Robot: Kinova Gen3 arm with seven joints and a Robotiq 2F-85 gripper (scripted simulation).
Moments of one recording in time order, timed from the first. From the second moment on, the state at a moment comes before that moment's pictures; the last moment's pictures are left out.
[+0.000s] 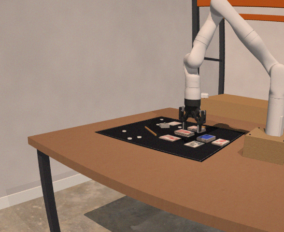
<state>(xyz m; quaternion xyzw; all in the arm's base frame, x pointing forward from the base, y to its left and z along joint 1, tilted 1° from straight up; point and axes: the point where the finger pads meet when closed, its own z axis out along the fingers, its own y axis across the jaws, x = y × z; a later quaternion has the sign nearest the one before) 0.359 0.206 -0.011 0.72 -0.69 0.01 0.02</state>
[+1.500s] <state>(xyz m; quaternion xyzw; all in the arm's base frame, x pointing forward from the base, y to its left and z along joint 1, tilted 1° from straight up) 0.364 0.207 0.009 0.72 -0.69 0.01 0.01</state>
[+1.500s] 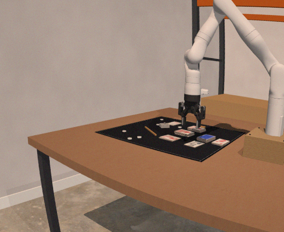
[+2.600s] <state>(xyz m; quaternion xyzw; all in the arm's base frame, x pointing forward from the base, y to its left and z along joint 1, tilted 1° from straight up) 0.364 0.207 0.009 0.72 -0.70 0.01 0.00</state>
